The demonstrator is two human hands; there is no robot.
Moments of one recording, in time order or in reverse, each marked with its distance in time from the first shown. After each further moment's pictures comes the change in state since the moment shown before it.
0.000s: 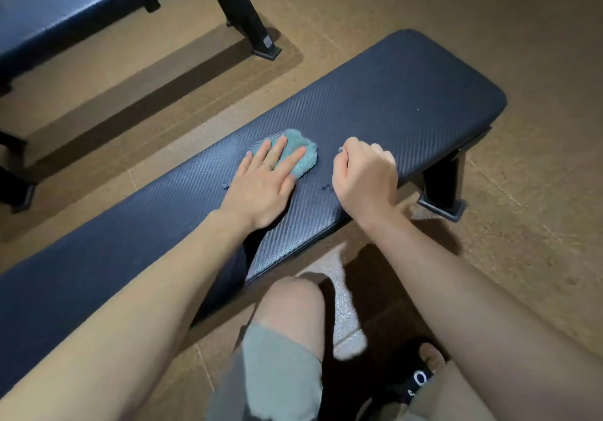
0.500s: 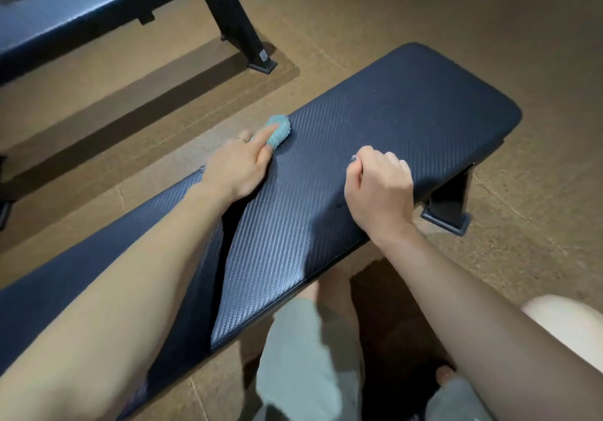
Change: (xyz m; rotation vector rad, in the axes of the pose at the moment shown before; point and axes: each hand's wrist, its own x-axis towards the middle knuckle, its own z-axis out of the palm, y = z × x) left_hand 0.070 -0.070 -0.015 -0.106 0.124 -0.097; right_hand 0.005 -0.002 0.018 -0.164 0.127 -0.002
